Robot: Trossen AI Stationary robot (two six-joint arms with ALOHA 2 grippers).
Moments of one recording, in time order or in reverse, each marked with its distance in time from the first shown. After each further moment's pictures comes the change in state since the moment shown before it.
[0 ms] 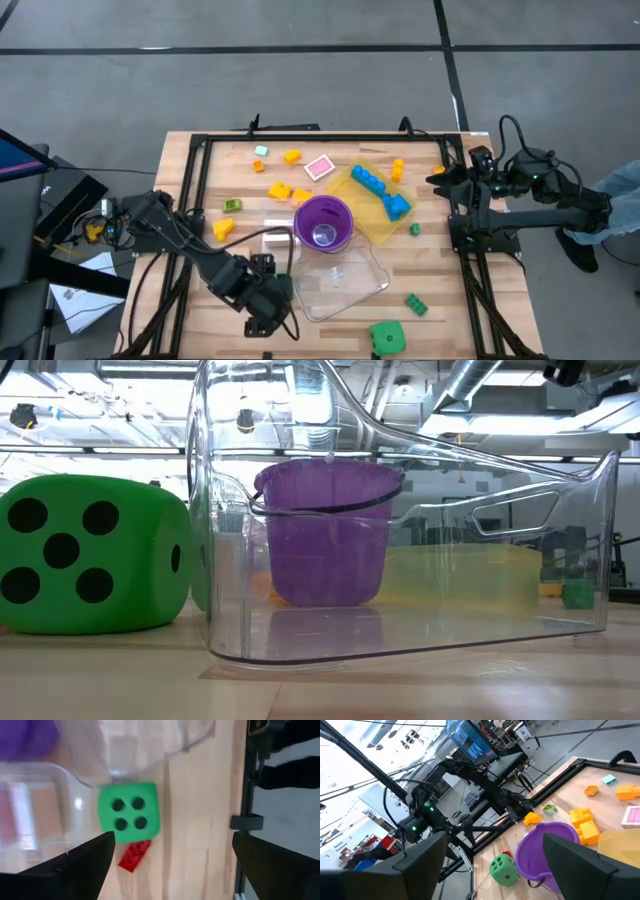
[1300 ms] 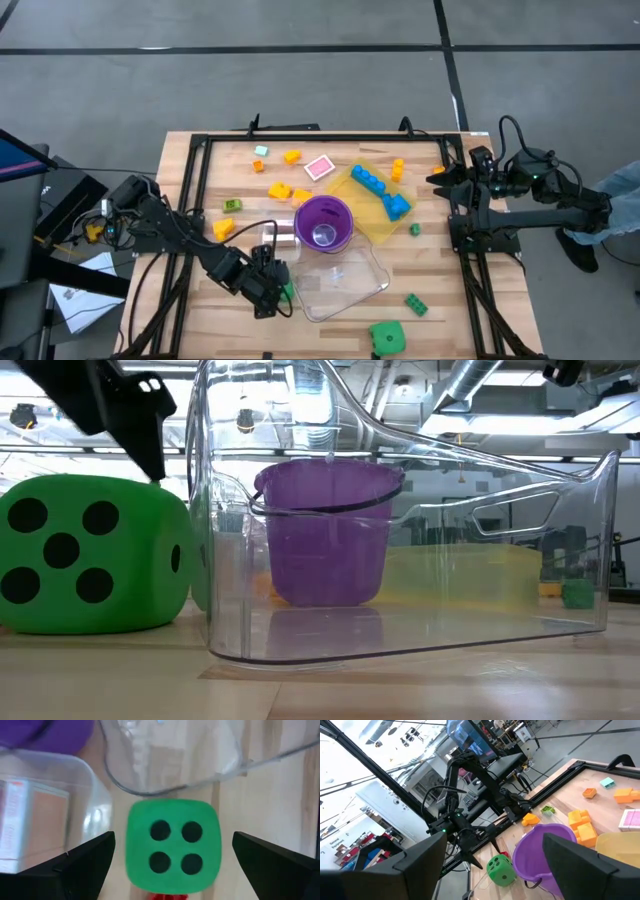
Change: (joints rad) left arm 0.032 -0.197 -0.603 0.554 -0.179 -0.040; right arm 0.000 0.000 -0.001 -0.001 0.001 -0.027
